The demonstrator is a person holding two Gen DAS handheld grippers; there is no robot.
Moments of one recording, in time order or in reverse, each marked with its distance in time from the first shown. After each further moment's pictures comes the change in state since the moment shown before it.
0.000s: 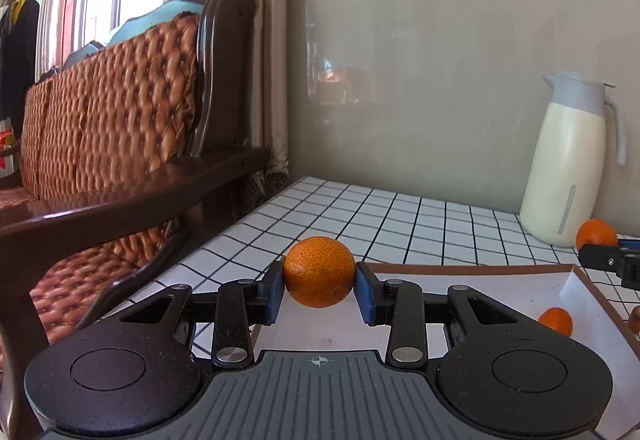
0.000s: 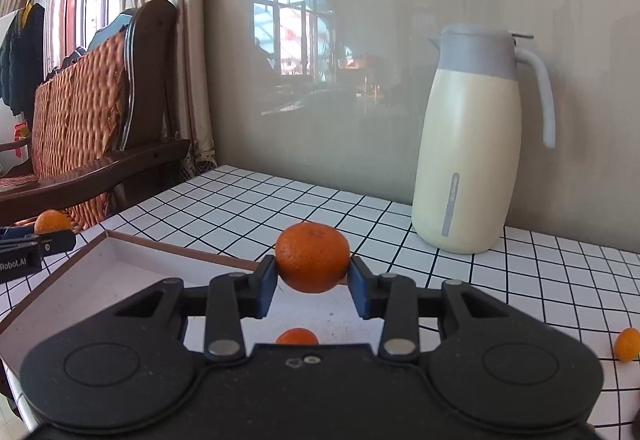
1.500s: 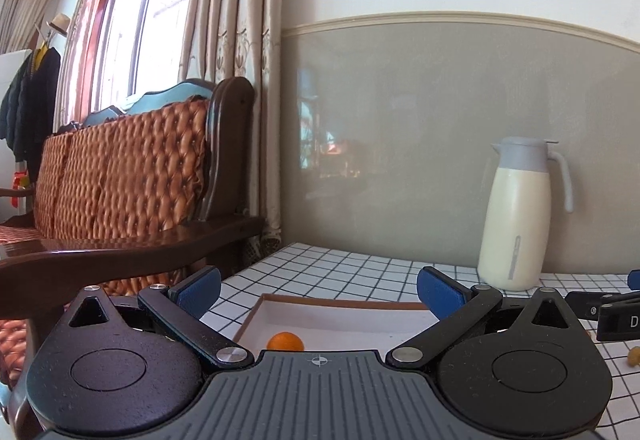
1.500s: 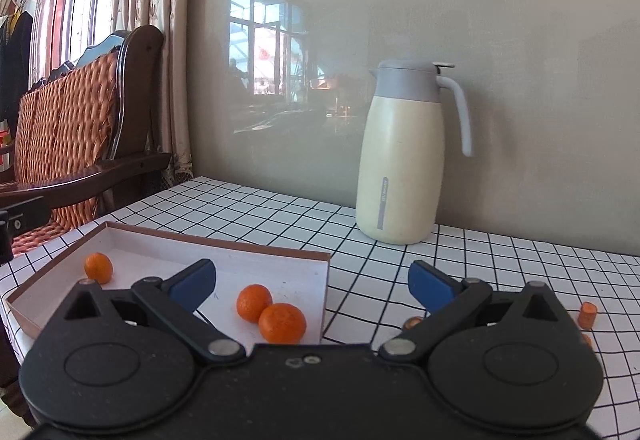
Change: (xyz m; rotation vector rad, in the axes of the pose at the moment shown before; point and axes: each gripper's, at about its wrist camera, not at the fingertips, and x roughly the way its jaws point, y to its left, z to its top) left arm -0.116 -0.033 -0.025 -0.011 -0.248 0.008; right arm -0.103 -0.021 -0.033 0.006 -0.100 -0.110
